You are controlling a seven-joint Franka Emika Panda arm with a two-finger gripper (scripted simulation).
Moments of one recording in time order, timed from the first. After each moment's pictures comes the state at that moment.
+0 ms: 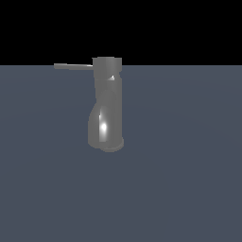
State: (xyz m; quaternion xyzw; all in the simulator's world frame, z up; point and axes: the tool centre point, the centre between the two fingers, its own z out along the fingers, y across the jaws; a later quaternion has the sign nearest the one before) arm -0.255 0.000 0.478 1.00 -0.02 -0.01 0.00
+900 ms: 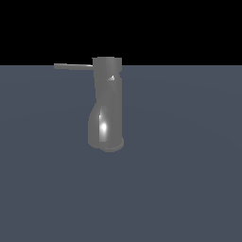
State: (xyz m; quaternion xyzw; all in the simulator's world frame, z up) arm -0.251 0.012 0.486 1.00 -0.01 0.01 0.01
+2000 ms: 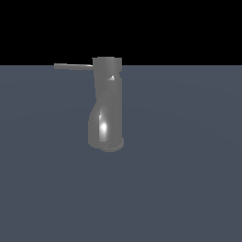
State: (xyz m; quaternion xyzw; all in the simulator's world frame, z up) arm -0.184 0.036 0.467 0.99 -0.15 -0.01 -0.04
